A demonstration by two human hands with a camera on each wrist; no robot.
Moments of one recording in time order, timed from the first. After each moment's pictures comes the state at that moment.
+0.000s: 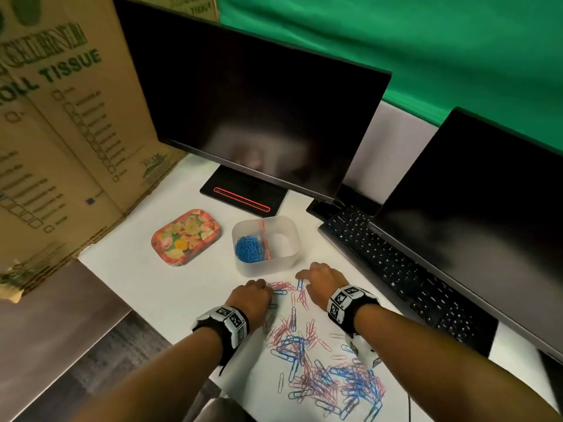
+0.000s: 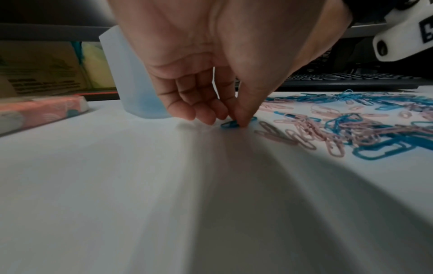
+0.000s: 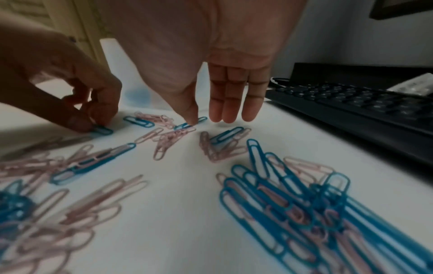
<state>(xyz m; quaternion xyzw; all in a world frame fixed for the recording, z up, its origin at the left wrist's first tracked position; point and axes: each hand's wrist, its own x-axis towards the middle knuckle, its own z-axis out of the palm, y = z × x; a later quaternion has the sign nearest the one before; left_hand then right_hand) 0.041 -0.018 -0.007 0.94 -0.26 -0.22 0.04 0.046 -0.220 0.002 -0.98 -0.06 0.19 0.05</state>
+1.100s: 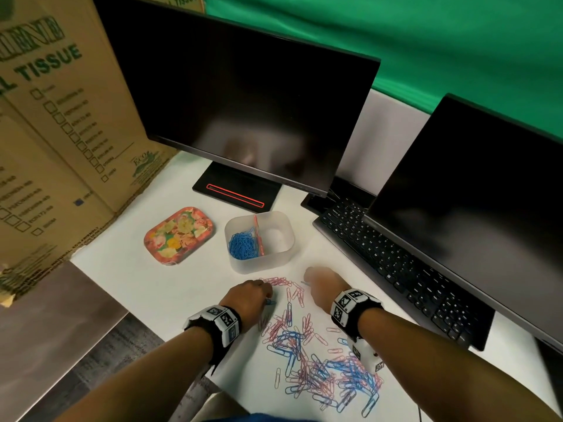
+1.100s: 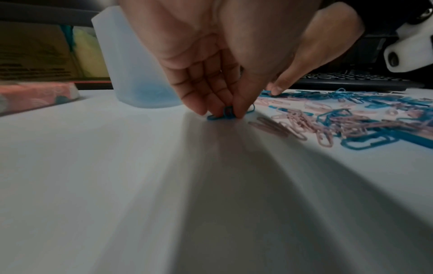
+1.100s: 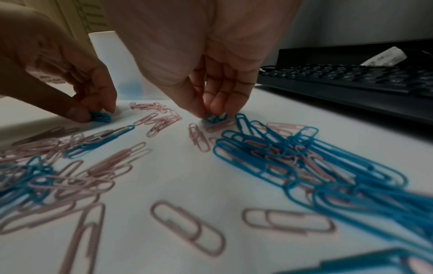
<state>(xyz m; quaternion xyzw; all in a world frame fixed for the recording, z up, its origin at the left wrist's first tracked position) 0.039 -0.019 -0.012 0.93 -0.27 -0.21 0.11 0.032 -0.233 -0.006 -0.97 0.02 0.20 0.14</state>
